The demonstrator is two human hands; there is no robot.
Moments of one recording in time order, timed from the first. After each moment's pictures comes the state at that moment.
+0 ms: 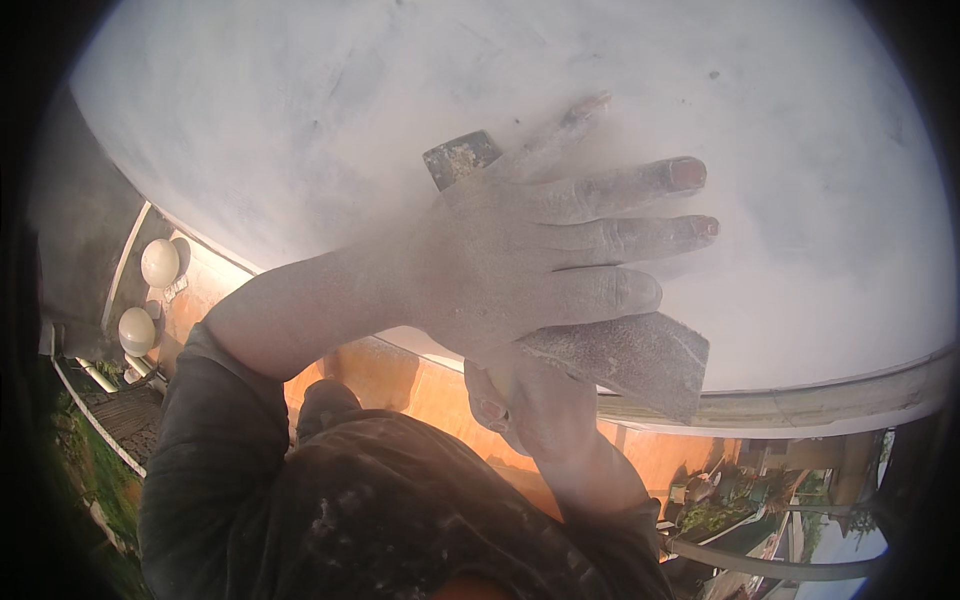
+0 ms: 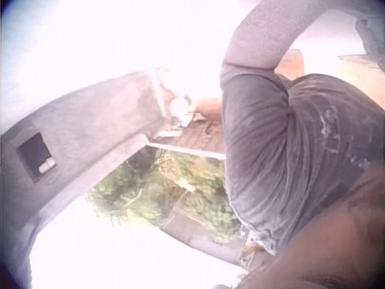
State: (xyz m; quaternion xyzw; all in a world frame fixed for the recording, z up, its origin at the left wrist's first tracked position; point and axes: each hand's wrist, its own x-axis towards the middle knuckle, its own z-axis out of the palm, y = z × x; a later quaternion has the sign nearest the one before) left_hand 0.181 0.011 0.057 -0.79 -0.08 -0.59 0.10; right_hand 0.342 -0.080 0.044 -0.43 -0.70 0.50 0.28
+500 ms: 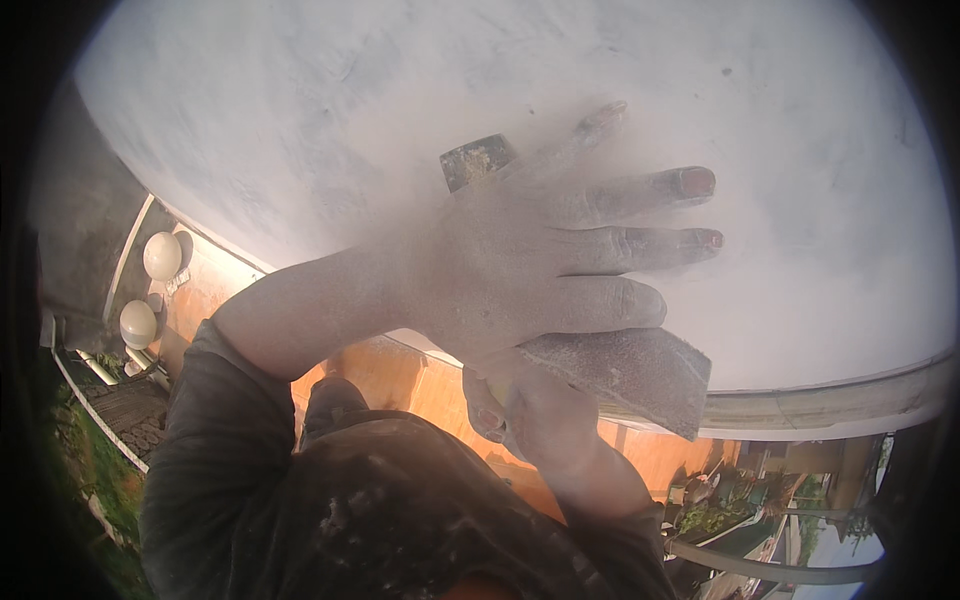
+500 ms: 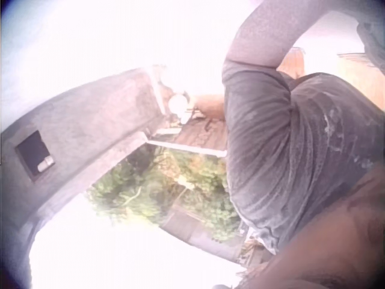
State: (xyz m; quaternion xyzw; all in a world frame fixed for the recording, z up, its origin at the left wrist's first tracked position) left_hand 0.174 0.011 0.057 -0.78 -0.08 -0.61 0.10; right_hand 0.333 -0.087 0.046 -0.33 -0.46 0.74 0.37
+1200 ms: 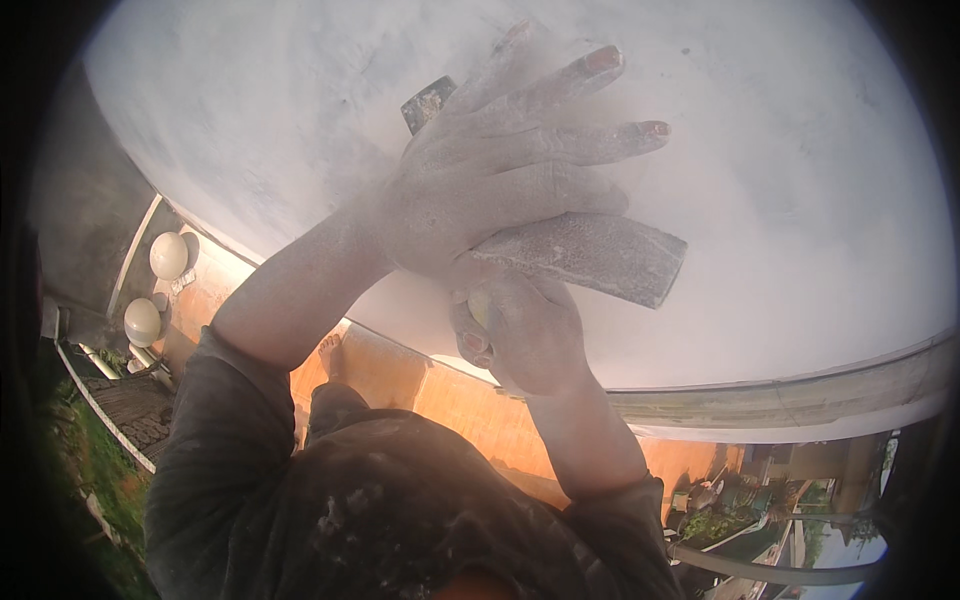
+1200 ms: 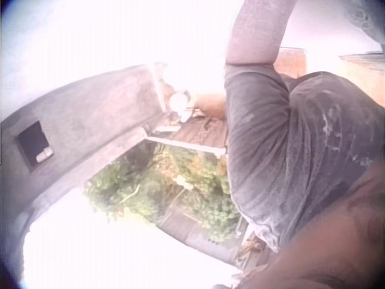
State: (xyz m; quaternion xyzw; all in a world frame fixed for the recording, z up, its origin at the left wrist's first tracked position) left_hand 0.147 0.018 0.054 -0.77 -0.15 -0.60 0.13; right_hand 0.316 -0.063 0.047 -0.36 -0.60 0.64 0.32
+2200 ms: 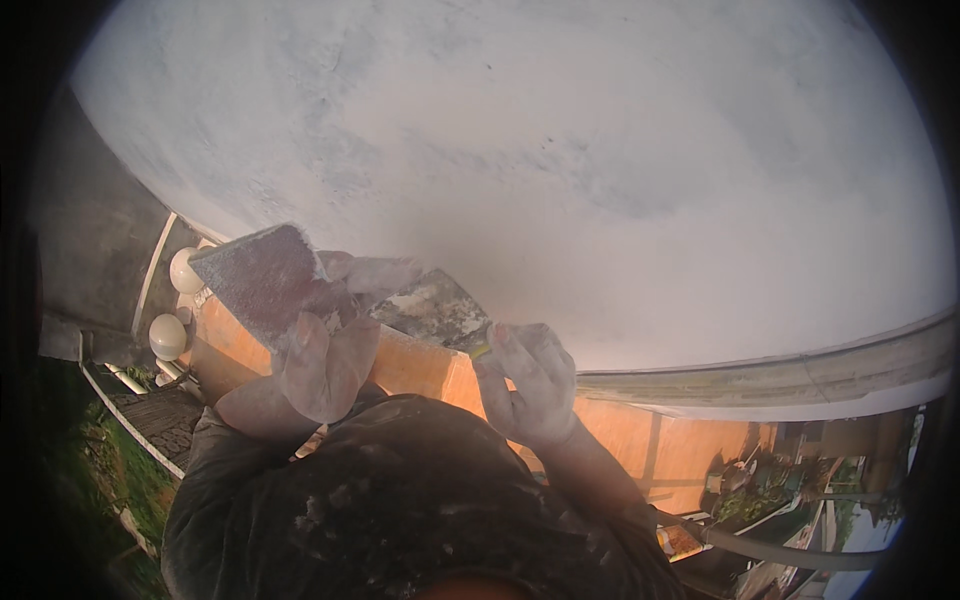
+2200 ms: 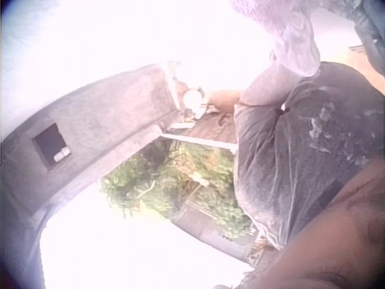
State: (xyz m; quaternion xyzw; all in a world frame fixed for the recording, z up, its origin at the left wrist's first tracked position) left_hand 0.125 -0.113 -0.034 -0.55 -0.08 -0.69 -0.46; right_hand 0.356 -0.102 -0.030 -0.27 -0.86 0.04 0.44
